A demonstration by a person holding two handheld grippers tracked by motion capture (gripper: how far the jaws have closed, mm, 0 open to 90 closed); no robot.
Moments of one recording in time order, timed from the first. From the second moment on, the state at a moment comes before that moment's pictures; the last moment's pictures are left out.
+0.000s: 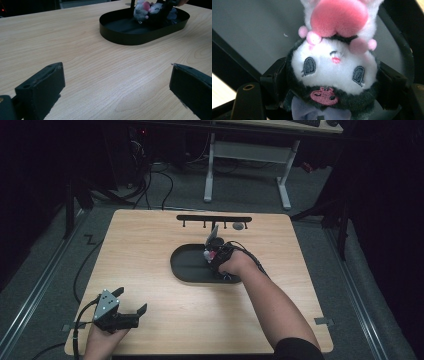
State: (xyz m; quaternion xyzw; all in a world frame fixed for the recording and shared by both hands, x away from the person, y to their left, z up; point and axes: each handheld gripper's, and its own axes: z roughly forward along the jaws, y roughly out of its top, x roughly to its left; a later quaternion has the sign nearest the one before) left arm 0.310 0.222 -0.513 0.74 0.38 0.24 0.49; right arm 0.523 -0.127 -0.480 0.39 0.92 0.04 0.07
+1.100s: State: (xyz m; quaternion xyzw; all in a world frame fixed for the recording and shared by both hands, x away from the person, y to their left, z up) left arm 0.311 0.219 -0.514 0.75 0.38 0.24 0.49; right arm 0.514 -0.134 -0.462 0.40 0.91 0.07 0.09
